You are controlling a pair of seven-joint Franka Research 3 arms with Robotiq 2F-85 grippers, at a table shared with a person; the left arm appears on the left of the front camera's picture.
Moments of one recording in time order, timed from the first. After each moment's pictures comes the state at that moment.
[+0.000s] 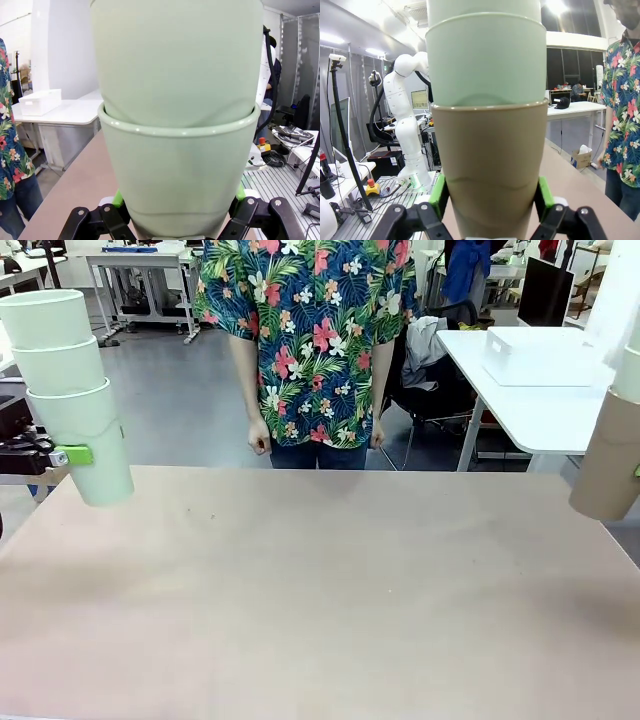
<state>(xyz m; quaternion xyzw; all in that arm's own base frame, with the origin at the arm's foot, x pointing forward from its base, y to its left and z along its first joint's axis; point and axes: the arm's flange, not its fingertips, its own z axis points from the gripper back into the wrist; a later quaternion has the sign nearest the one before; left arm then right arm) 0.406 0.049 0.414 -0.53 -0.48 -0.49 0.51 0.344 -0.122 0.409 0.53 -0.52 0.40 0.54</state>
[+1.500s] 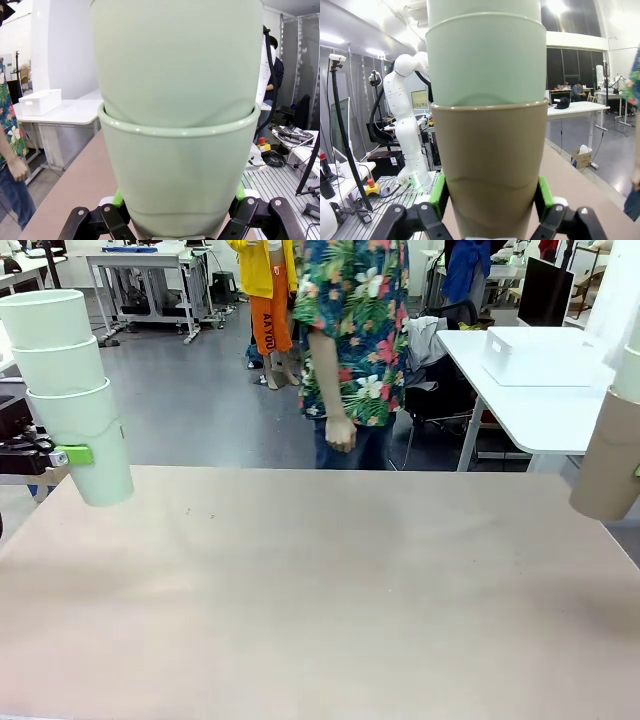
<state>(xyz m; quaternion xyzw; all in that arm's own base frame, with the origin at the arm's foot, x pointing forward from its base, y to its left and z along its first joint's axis) 0.406 0.049 0.414 -0.53 -0.48 -0.49 0.51 0.344 -0.122 0.409 0.53 -0.52 0.40 0.54</state>
